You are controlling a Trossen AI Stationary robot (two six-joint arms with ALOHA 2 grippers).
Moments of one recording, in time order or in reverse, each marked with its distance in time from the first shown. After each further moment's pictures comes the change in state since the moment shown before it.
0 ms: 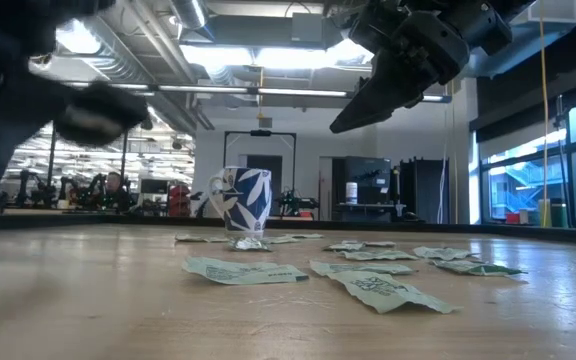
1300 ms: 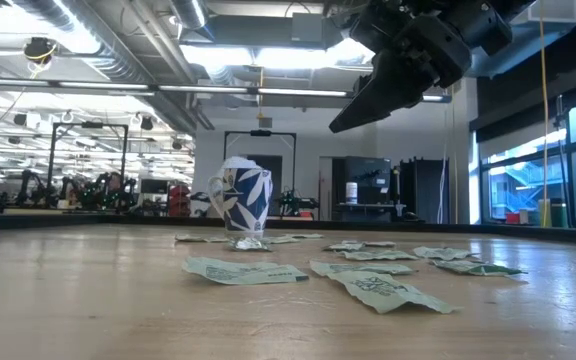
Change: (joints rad) left arm -0.227 -0.466 0.003 -0.745 -0.077 -1.468; right arm 0.000 -0.001 0.000 0.000 0.000 -0.049
